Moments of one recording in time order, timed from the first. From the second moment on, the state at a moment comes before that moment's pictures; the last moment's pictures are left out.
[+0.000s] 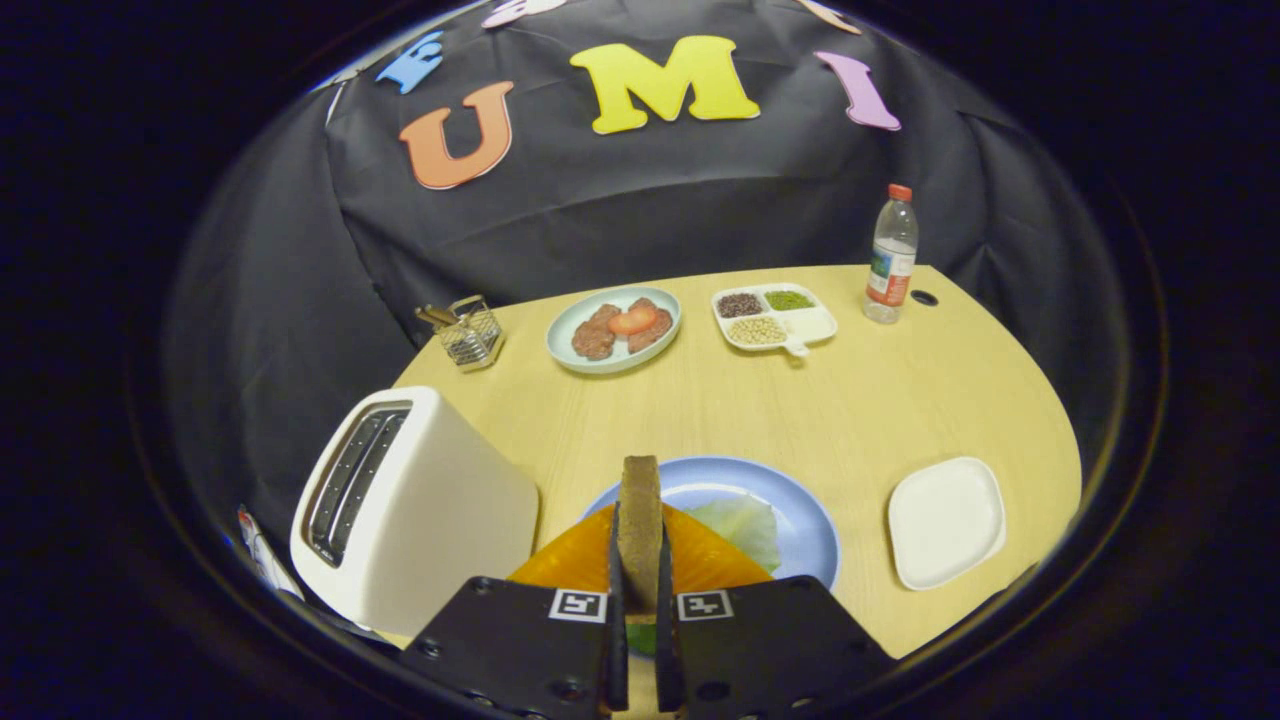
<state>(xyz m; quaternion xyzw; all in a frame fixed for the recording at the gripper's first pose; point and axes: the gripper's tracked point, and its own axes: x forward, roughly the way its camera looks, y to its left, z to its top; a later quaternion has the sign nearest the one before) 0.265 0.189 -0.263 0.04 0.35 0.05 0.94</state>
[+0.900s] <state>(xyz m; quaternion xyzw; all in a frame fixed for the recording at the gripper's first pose) 0.265 0.133 -0.317 0.01 0.38 0.01 0.93</state>
